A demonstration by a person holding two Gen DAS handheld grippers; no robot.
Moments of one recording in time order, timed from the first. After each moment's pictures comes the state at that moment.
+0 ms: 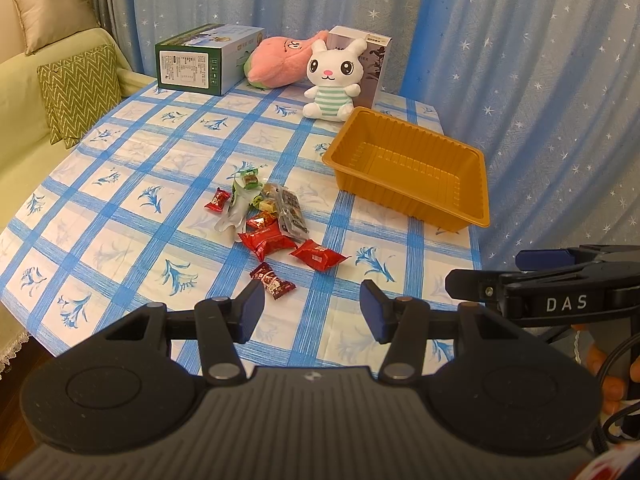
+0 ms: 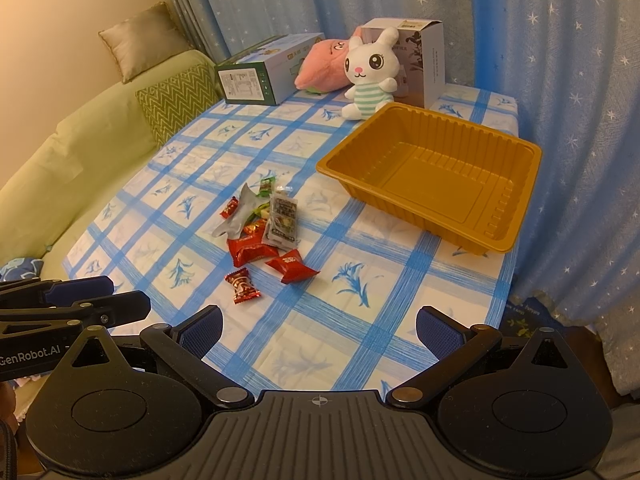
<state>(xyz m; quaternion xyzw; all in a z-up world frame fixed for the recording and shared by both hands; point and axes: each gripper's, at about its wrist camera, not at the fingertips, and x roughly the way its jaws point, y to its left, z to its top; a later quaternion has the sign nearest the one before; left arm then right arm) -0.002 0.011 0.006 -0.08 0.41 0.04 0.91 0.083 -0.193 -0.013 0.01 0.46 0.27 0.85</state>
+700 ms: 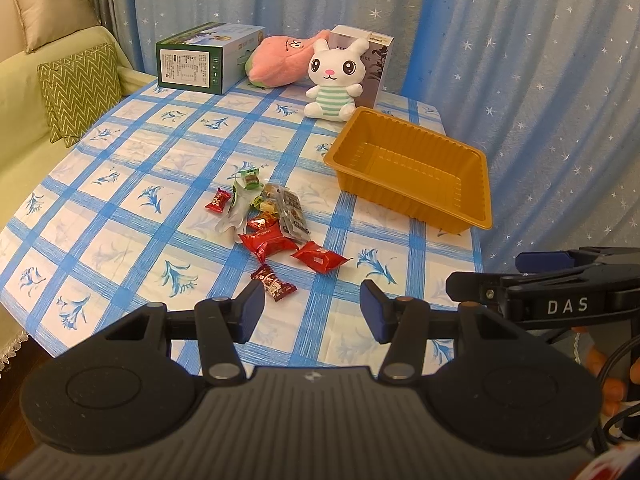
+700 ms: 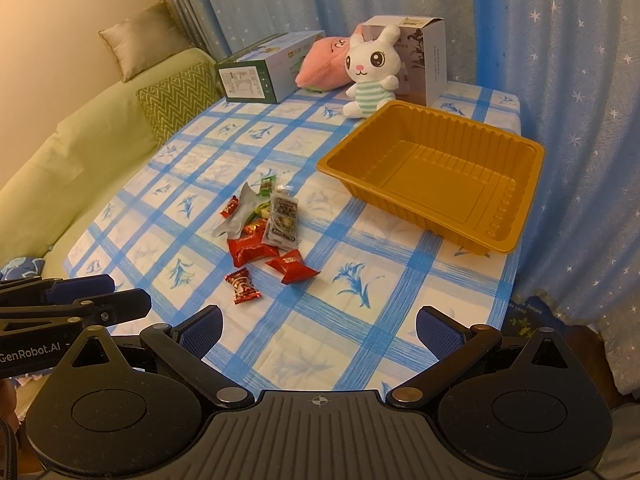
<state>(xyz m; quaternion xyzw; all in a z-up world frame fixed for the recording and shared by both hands) 0.000 0.009 0.005 -0.08 0.41 0.04 0.91 0.084 -0.190 -0.016 0.02 0.46 0.28 0.84</state>
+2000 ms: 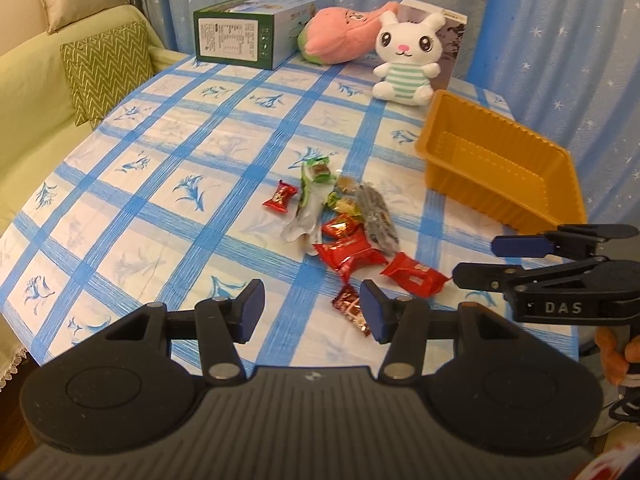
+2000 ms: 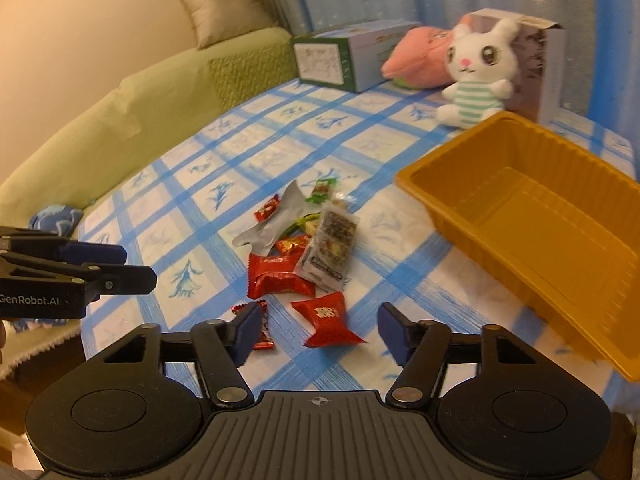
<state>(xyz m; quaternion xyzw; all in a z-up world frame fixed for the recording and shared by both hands) 0.062 0.085 -0.065 -0.07 0.44 0.09 0.89 0.167 -0.116 -0.105 -0.03 0.42 0.41 0.81</state>
